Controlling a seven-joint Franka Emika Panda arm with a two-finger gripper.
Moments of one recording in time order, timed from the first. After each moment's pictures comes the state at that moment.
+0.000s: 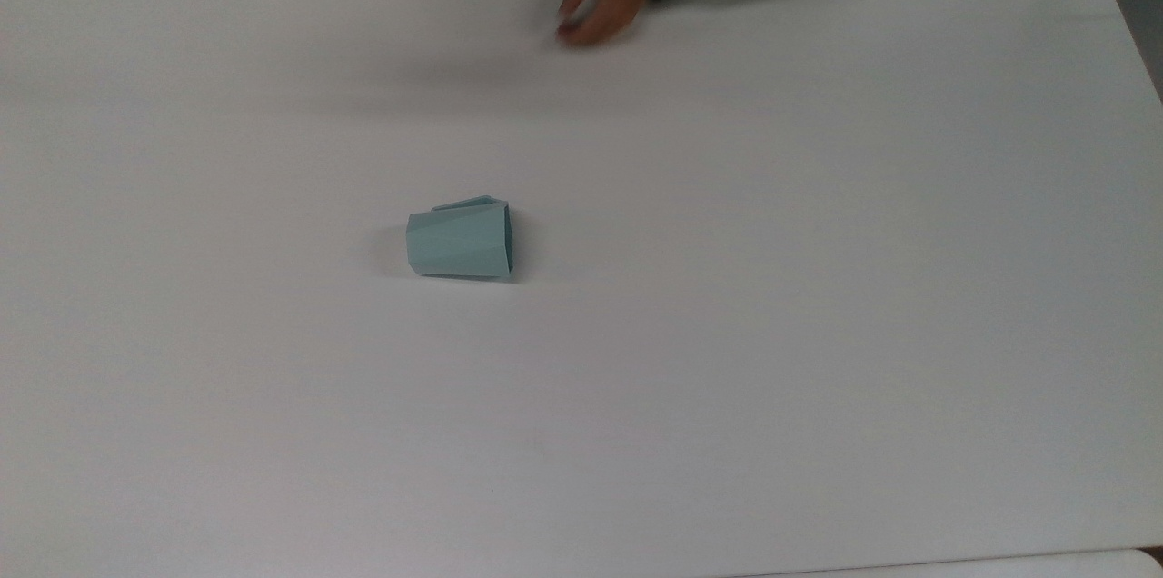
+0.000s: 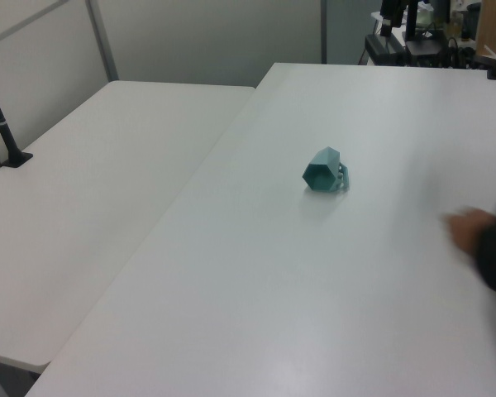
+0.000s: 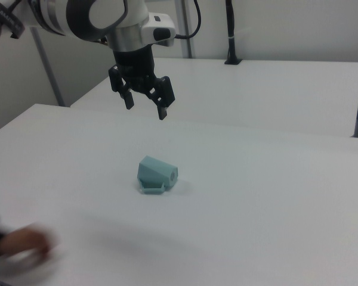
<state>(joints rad) 0.27 -0.10 -0.32 -1.69 0.08 1.70 -0.10</state>
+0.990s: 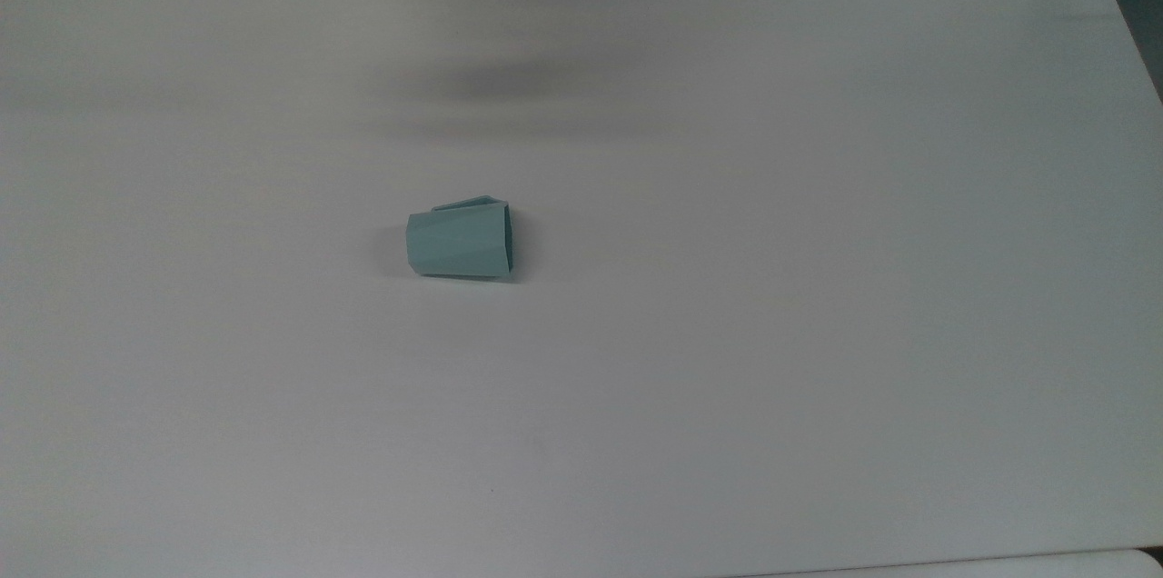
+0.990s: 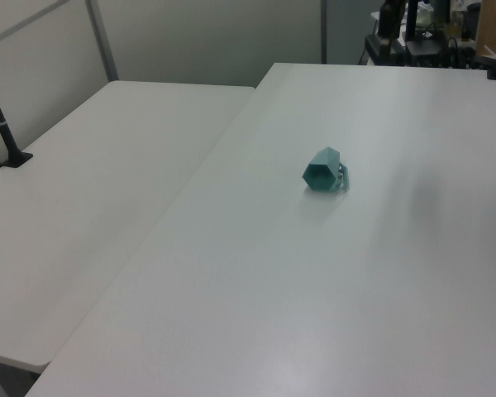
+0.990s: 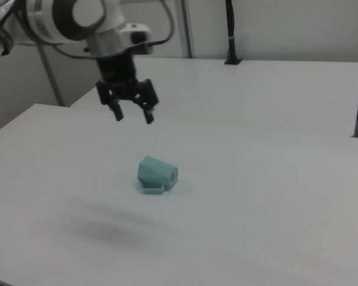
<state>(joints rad) 0.39 -0.05 -0.28 -1.68 -0.11 1.66 0.03</state>
